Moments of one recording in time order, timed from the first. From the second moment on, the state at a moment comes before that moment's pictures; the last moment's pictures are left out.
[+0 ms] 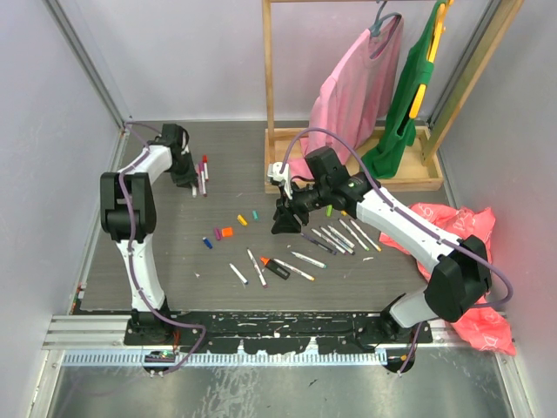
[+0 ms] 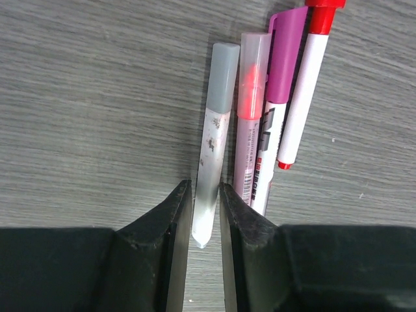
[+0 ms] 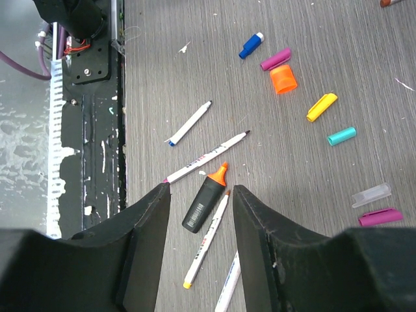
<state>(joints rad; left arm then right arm) -0.02 2.12 1.62 -0.62 0.03 -0.32 0.64 1.45 1.23 -0.55 -0.80 -0.38</state>
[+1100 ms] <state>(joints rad) -0.02 2.13 1.62 -0.62 -0.02 -0.30 0.63 1.45 1.23 -0.55 -0.83 -0.38</state>
